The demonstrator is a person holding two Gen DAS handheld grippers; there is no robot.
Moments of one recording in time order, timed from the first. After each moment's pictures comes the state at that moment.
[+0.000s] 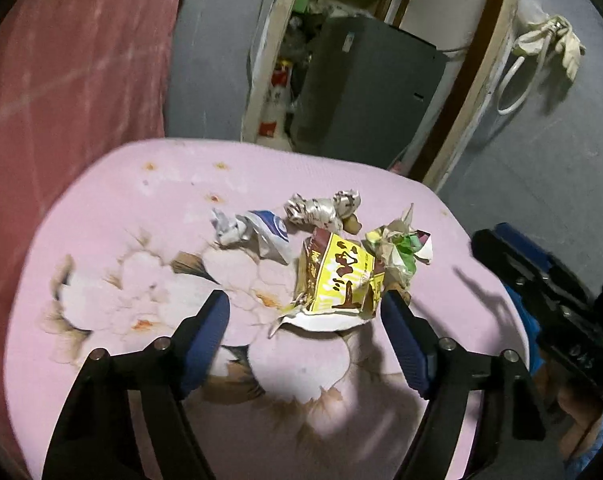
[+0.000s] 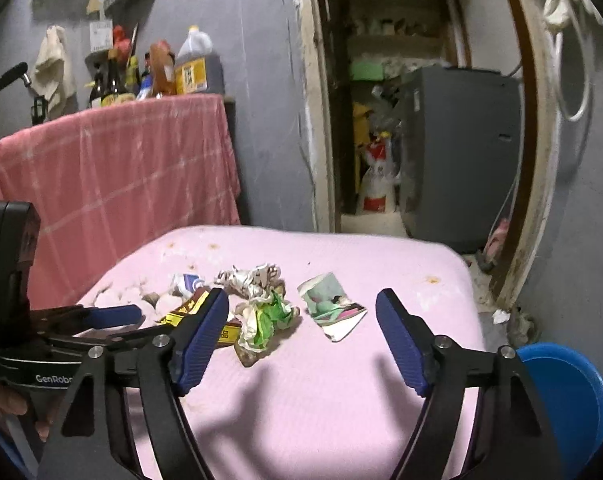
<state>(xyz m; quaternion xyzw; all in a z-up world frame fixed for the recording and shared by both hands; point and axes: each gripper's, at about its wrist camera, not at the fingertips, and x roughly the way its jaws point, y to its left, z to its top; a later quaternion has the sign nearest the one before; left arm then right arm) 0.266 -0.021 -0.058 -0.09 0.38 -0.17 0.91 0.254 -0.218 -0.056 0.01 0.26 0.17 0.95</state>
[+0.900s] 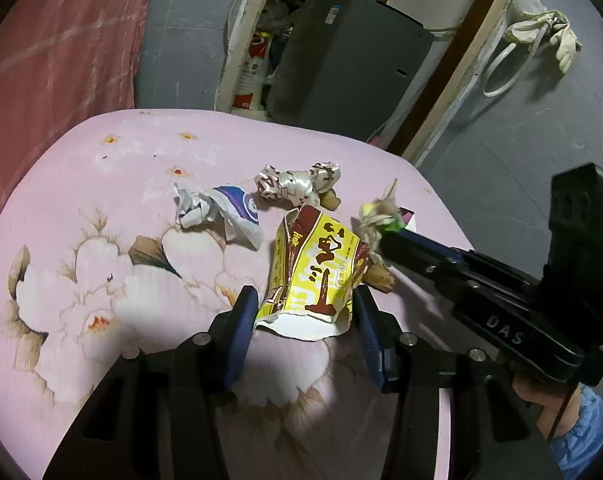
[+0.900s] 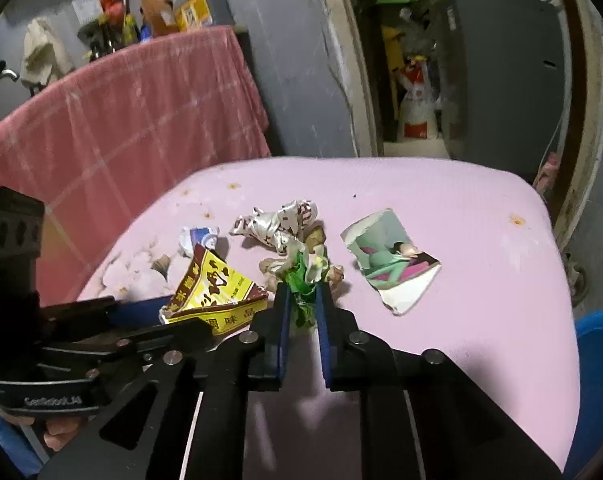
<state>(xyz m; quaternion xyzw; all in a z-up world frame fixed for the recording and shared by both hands) 0.278 -0.028 -0.061 -0.10 0.41 -0.21 0.88 0.283 -0.208 -0.084 0.05 0.35 0.23 0.91</state>
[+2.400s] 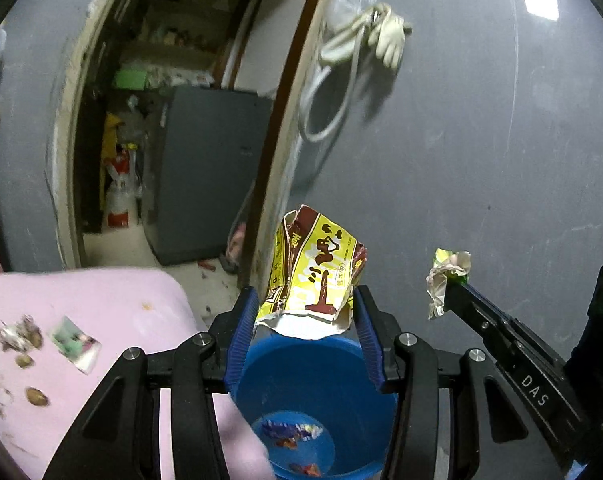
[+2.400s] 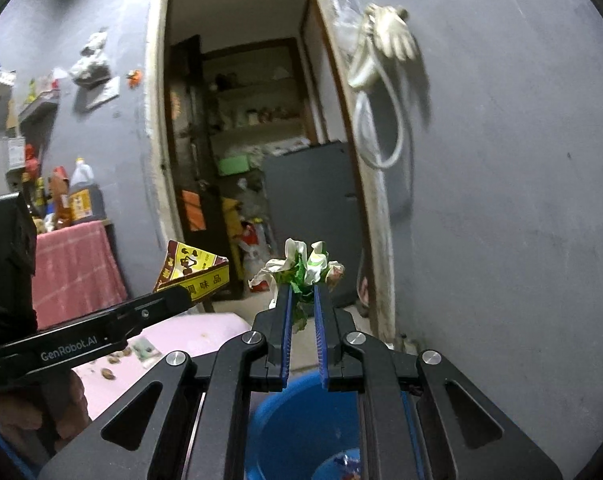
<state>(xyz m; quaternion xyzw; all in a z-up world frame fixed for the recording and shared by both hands) 0.226 -0.278 0.027 -0.04 0.22 -0.38 0.90 0.118 -0.437 -0.015 0.10 0.10 -0.05 0.99</state>
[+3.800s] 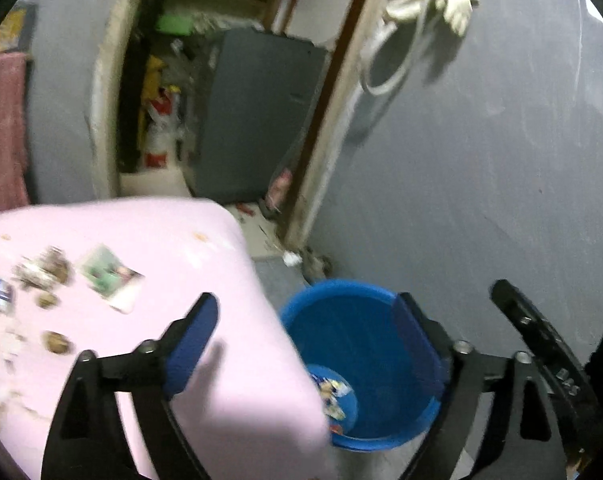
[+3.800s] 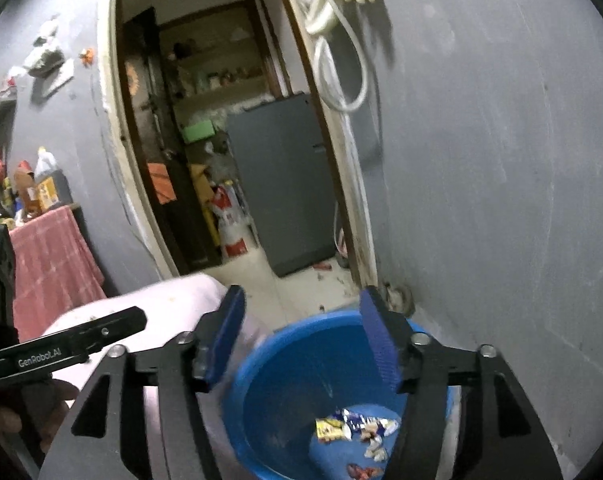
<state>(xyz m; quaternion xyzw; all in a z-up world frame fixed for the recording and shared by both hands) 0.241 -0.238 -0.015 -0.05 0.31 -0.29 0.90 0.126 -0.433 -0.026 0.13 0.15 -0.08 0.98</state>
